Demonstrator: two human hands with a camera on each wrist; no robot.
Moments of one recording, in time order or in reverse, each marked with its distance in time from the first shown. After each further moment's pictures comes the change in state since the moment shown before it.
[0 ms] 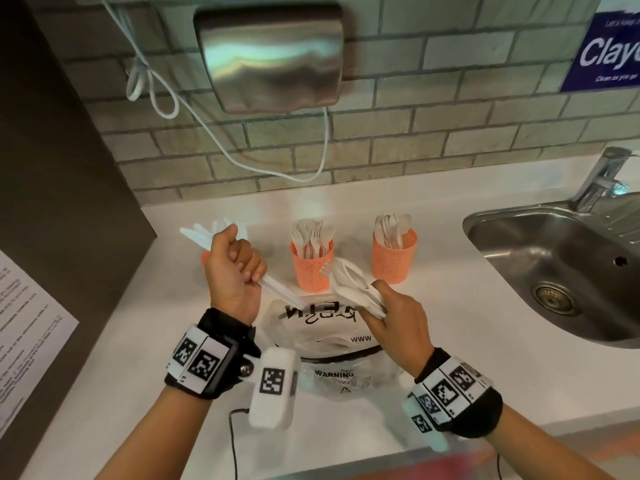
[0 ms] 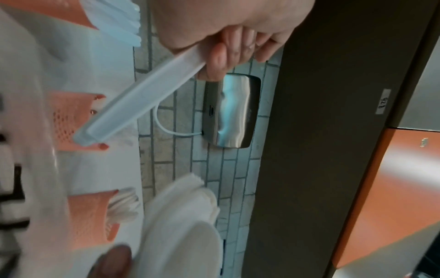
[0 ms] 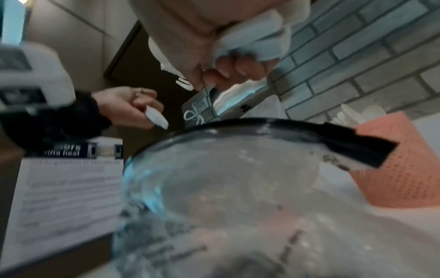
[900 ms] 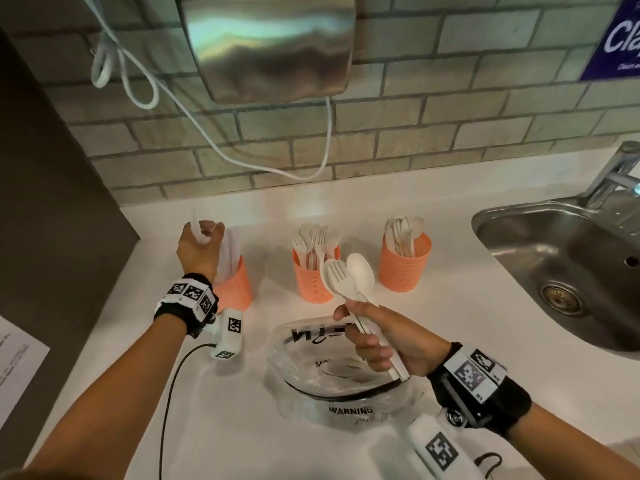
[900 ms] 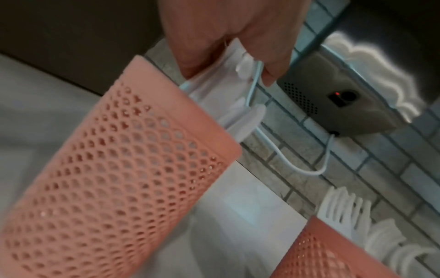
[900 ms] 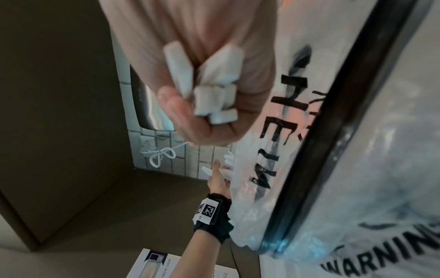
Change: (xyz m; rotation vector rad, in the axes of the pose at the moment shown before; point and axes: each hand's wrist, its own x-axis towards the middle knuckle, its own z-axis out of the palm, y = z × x) left_hand 0.178 -0.024 -0.090 1.060 0.255 0.288; right_hand 0.048 -0.023 0.004 1.263 -0.841 0.745
